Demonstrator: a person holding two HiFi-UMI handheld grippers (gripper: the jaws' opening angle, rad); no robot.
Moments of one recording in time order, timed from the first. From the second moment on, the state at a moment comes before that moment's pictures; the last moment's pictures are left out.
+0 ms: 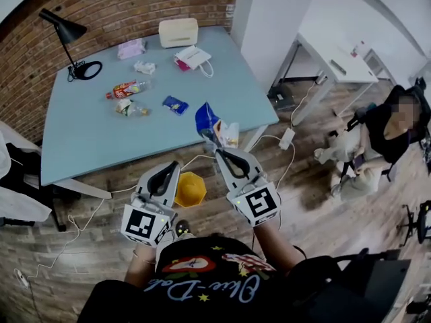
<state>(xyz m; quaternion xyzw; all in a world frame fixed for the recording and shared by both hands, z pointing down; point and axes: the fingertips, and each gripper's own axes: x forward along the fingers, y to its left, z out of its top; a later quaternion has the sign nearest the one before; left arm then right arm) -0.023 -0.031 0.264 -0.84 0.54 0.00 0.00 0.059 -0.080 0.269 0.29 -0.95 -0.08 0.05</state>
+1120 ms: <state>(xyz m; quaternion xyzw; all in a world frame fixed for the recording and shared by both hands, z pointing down) 0.053 0.046 0.281 -0.83 0.56 -0.05 -0.02 0.155 -0.008 0.293 0.30 -0.95 -0.01 0.01</state>
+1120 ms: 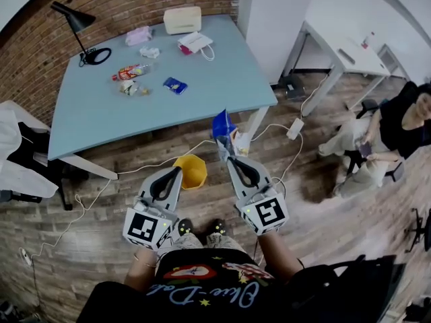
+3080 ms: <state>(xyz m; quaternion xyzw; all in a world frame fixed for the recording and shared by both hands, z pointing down) -0.060 0.020 0.433 -0.79 0.60 -0.04 -0.13 0.059 -0.029 0.460 0.30 -0.94 0.11 0.10</state>
